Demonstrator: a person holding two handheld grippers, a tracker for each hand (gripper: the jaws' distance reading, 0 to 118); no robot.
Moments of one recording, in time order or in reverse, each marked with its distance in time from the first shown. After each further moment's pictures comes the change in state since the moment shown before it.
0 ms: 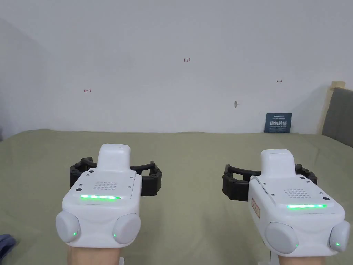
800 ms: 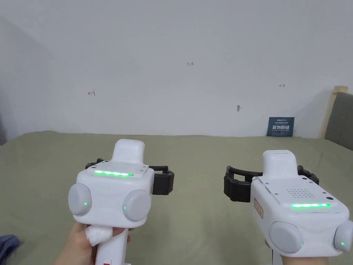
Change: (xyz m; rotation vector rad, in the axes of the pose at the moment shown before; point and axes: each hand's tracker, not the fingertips) left arm 0.004 0.026 -0.002 -0.212 -0.078 -0.006; right arm -0.005 0.009 0.007 0.004 0.022 0.000
